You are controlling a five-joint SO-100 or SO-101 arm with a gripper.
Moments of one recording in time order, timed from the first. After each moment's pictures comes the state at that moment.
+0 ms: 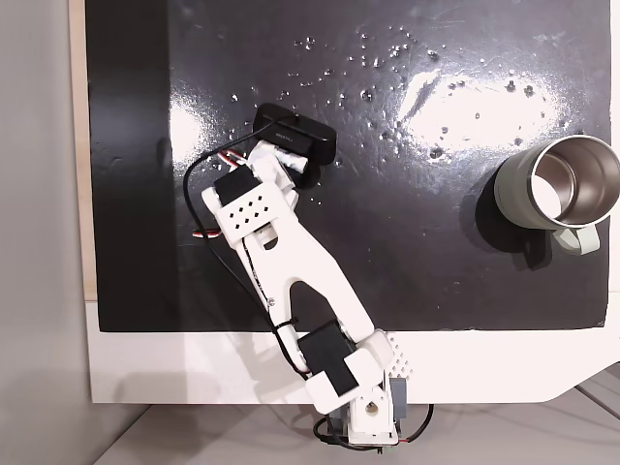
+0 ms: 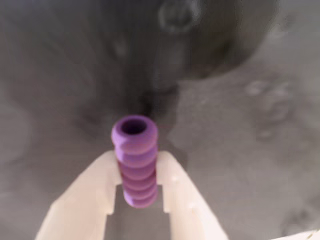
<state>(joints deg) -28.3 84.2 95.0 71.1 -34.6</state>
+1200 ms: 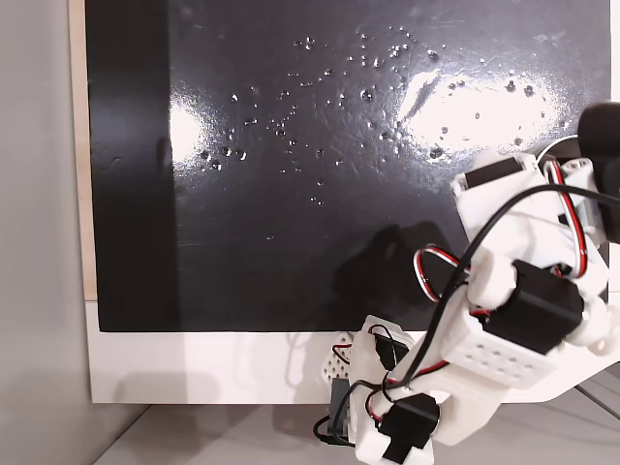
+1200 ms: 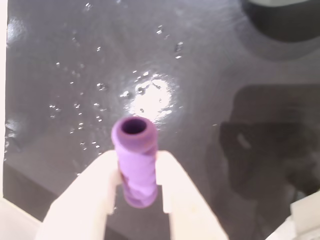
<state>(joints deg) 23.6 110.0 62.9 102.3 -44.9</state>
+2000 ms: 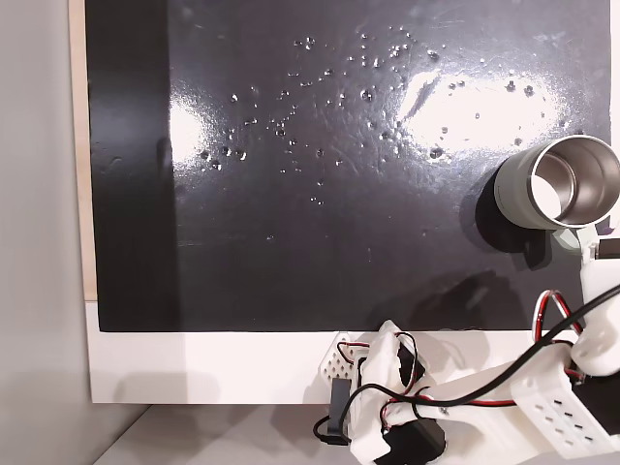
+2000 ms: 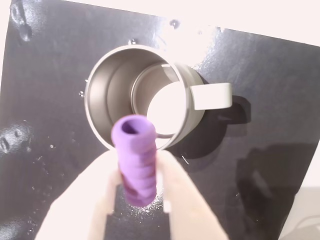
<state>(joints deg) 50.2 113.5 70.0 87.1 -62.1</state>
